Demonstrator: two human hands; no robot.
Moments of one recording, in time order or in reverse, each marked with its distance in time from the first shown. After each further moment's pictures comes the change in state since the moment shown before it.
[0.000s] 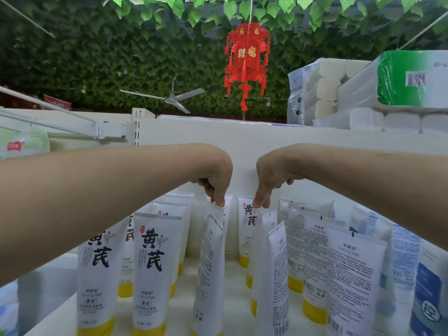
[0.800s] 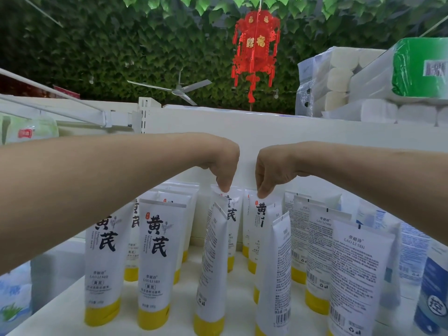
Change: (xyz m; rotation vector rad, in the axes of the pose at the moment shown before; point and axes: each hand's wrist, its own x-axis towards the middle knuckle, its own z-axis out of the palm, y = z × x) left_hand -0.009 -0.006 0.003 -0.117 0.198 0.157; right_hand -0.001 0.000 0.011 0.084 0.228 -0.150
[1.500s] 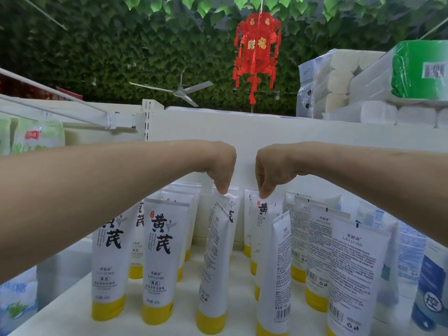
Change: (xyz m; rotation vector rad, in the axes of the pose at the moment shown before) left_hand -0.011 -0.004 0.006 -0.027 0.049 0.001; right_hand -0.009 -0.008 -0.003 -0.101 0.003 -0.019
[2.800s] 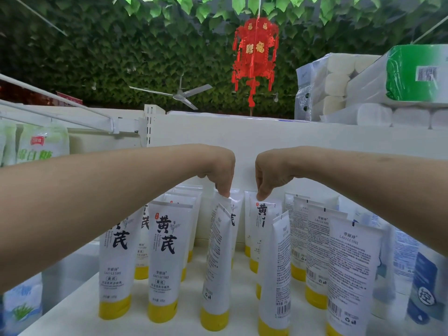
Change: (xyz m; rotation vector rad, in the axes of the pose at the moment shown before) left_hand -0.001 -0.003 0.001 -0.063 -0.082 -0.030; right_hand 0.000 -0.004 0.003 -0.028 0.005 0.035
